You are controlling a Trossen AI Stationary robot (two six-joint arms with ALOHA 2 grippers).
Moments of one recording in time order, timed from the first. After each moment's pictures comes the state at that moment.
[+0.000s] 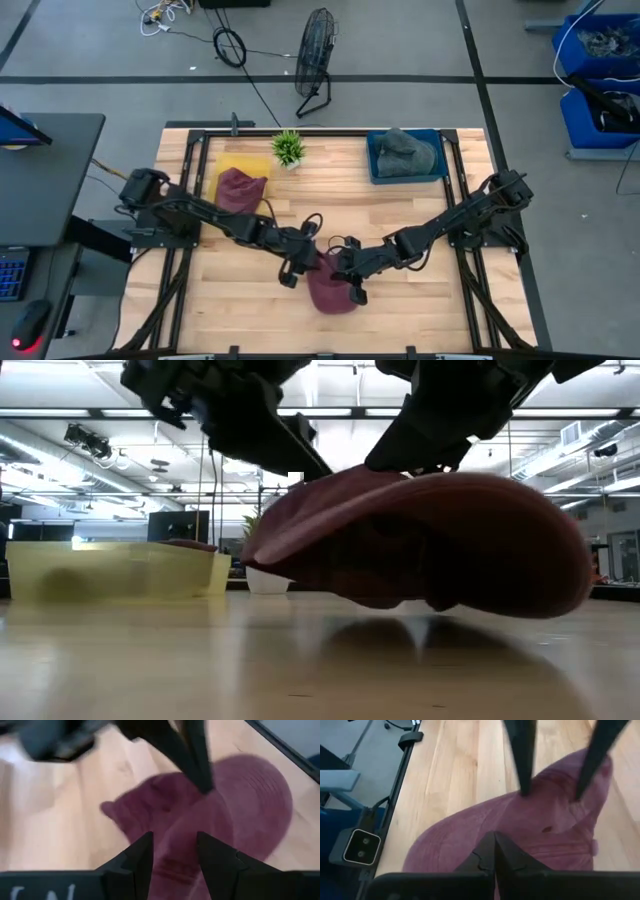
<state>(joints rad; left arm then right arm) -0.28 1.69 0.96 0.11 -0.02 0.14 0.41 1.70 0.97 0.06 0.09 0.44</state>
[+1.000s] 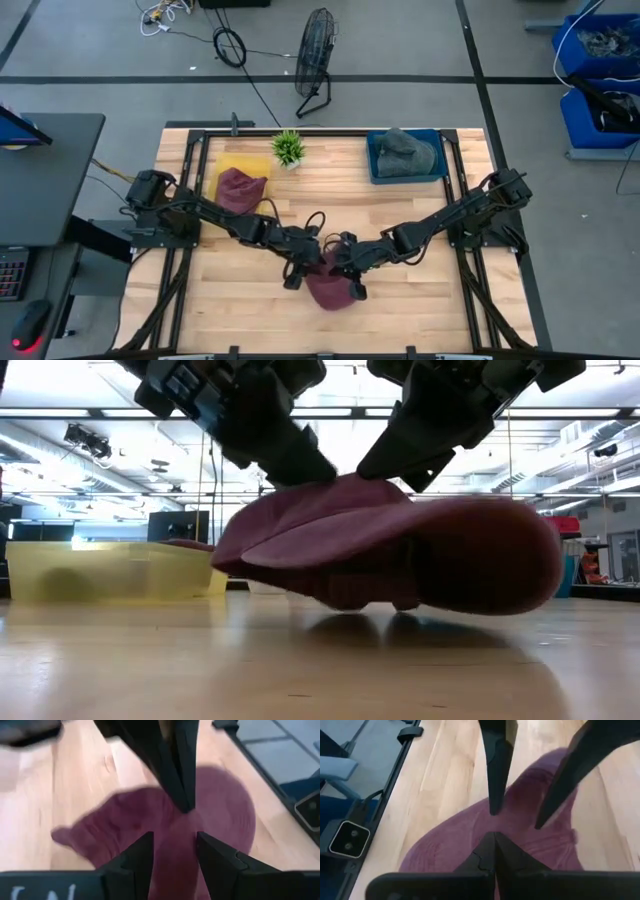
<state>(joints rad) -0.26 1.74 0.96 0.18 0.10 -0.04 0.37 1.70 0.97 0.06 0.04 0.32</state>
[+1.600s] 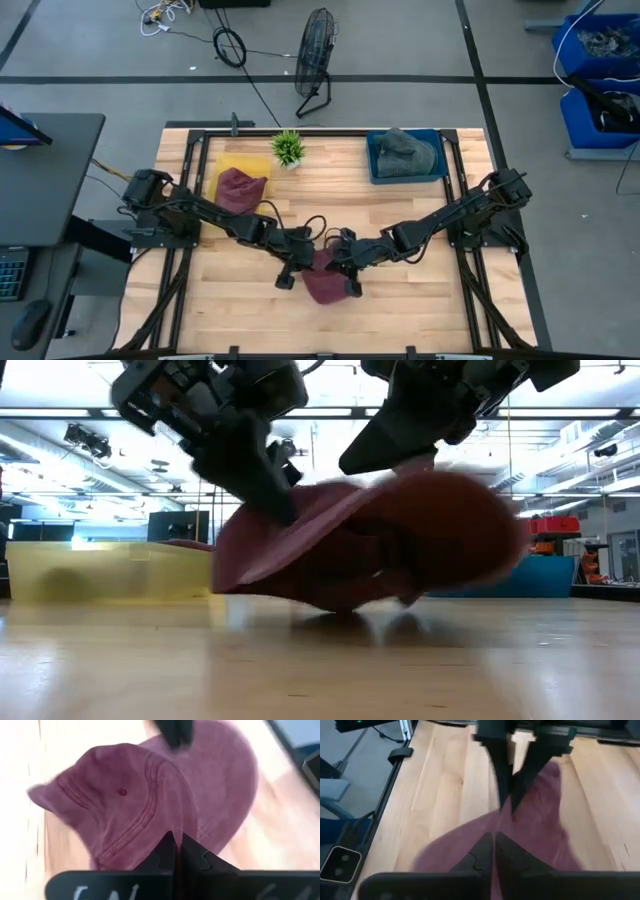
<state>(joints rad) -0.26 1.71 0.96 -0.02 0.10 -0.03 0.36 1.70 0.97 0.11 0.10 0.36</state>
